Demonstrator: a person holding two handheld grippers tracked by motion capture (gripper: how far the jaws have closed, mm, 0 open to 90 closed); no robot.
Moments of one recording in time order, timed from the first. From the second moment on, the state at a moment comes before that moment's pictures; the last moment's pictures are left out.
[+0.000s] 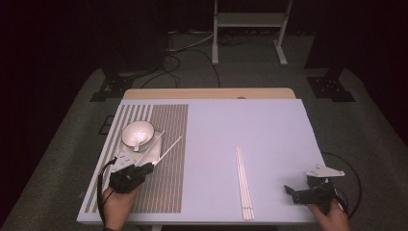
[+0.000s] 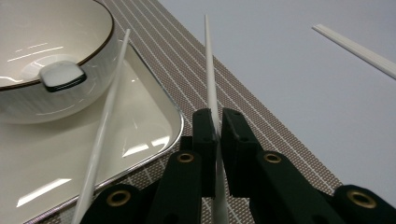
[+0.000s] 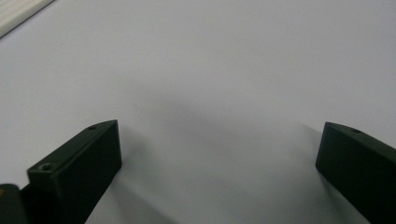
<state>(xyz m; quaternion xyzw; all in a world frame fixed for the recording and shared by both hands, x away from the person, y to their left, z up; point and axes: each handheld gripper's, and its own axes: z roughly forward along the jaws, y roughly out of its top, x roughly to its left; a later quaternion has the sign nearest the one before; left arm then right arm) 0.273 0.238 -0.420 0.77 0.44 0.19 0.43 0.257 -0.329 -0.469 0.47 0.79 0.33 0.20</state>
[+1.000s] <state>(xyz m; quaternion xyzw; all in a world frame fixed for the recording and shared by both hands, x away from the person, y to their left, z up) 0.288 0.259 -0.431 0.75 0.48 0.21 0.40 0.257 -0.329 -0.469 0.47 0.79 0.33 0.20</state>
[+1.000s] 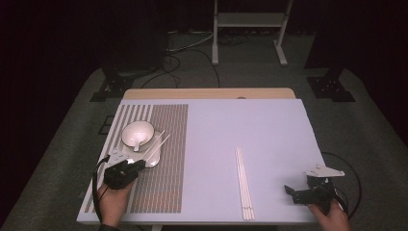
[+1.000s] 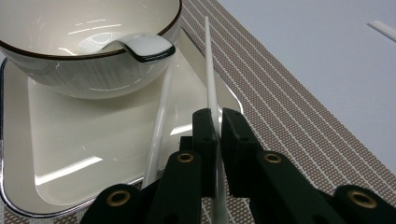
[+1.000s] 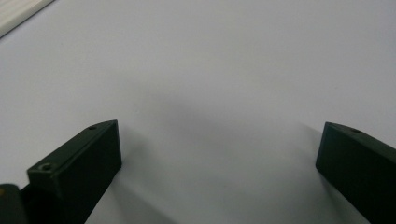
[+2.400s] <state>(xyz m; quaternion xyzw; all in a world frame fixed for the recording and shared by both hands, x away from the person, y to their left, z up) 0.297 0.261 -0.436 0.75 0.49 0.23 0.38 0.257 -0.329 -0.469 0.47 0.79 0.33 0.20</state>
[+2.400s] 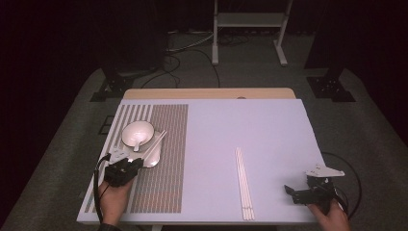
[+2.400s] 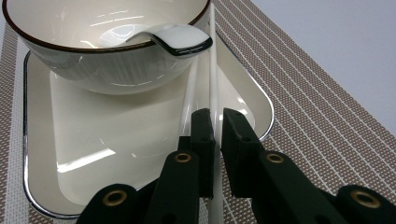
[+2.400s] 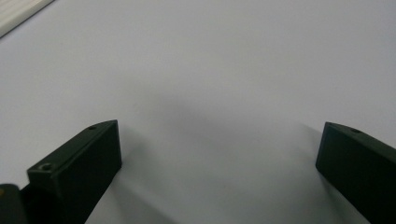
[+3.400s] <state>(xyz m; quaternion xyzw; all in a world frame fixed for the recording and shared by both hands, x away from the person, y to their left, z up) 0.262 0.230 -0.430 0.75 0.48 0.21 0.40 0.257 -0.329 -0.469 0.47 0.79 0.33 0.20</state>
